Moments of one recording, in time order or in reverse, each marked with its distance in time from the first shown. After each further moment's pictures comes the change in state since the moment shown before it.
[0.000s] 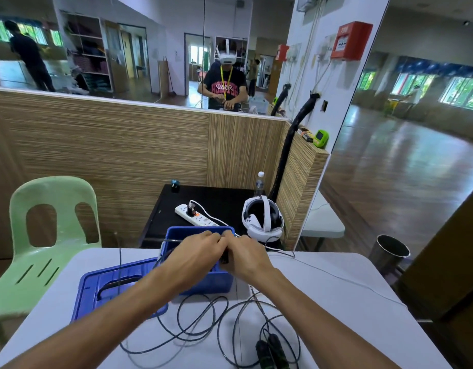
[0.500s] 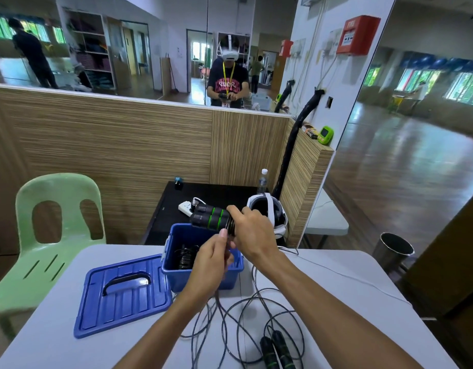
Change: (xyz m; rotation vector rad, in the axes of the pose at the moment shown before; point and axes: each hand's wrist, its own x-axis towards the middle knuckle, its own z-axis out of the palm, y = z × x) left_hand -0.007 0.044 0.020 -1.515 0.316 -0.655; right_hand 0.023 0.006 -0.013 -0.178 0.406 -0.034
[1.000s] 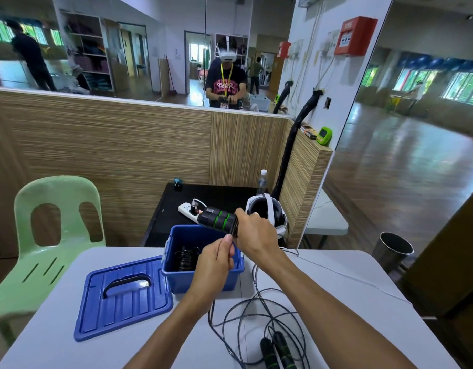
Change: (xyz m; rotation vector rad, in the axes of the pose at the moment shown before) left_hand 0.000 -0.007 0.003 0.087 -0.007 0.087; right_hand 0.003 0.001 -0.013 0.072 -0.219 0.149
